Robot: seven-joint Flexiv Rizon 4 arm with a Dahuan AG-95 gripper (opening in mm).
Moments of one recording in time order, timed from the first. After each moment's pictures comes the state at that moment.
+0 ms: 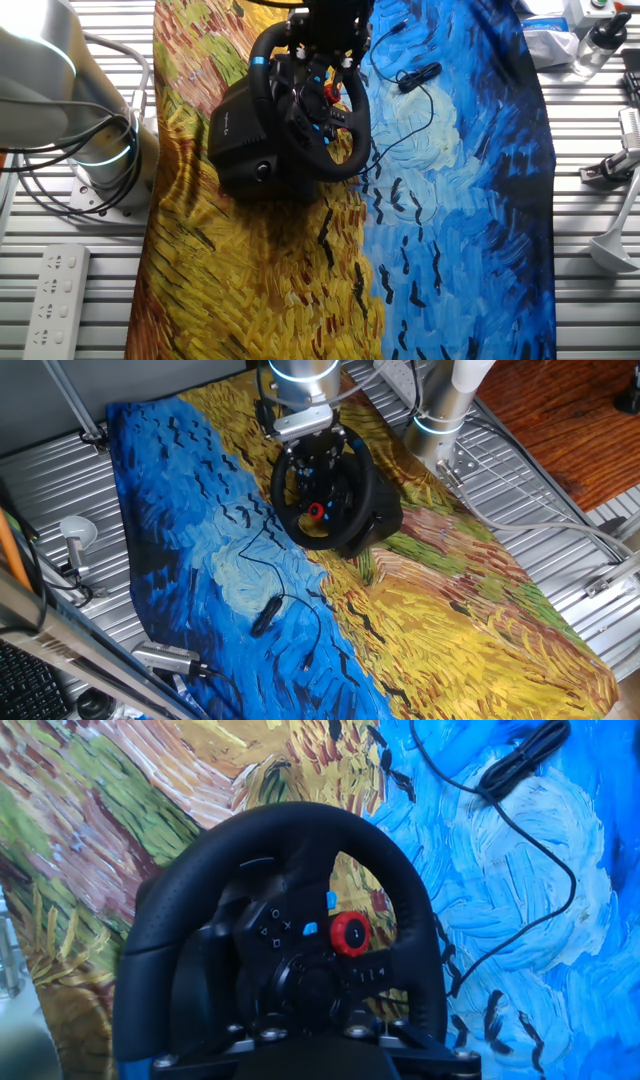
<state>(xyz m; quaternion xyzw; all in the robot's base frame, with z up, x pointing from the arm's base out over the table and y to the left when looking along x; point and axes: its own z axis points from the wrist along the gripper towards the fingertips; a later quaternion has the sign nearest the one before) 0.360 0.056 0.233 0.65 -0.76 -0.01 0.07</state>
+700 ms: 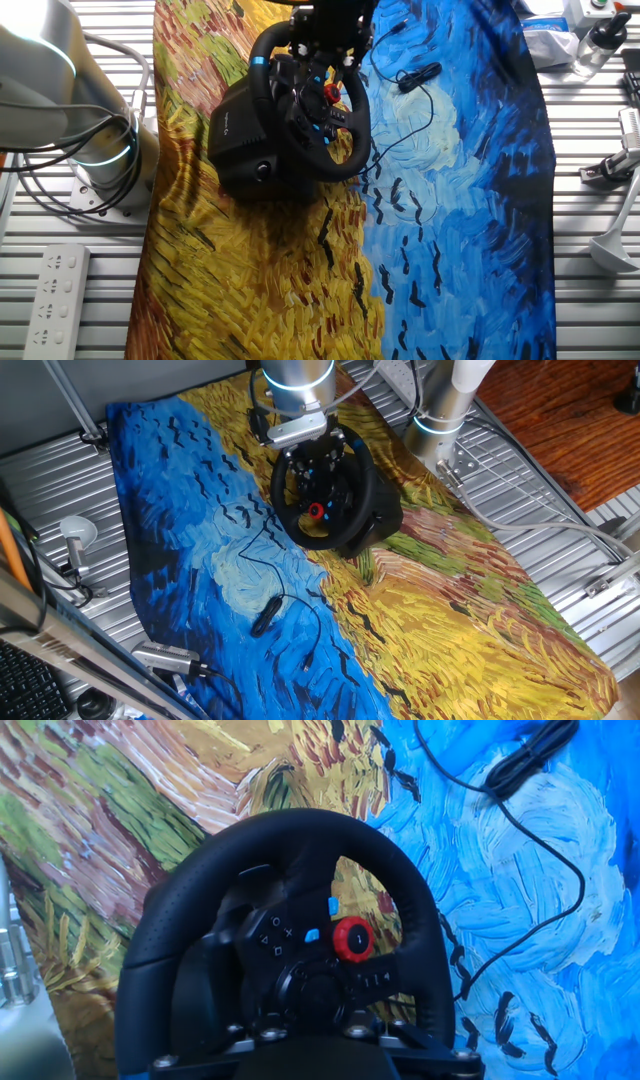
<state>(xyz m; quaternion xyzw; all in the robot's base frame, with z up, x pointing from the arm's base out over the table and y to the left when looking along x) 0.360 0.063 0.233 0.64 -0.76 -0.02 0.08</state>
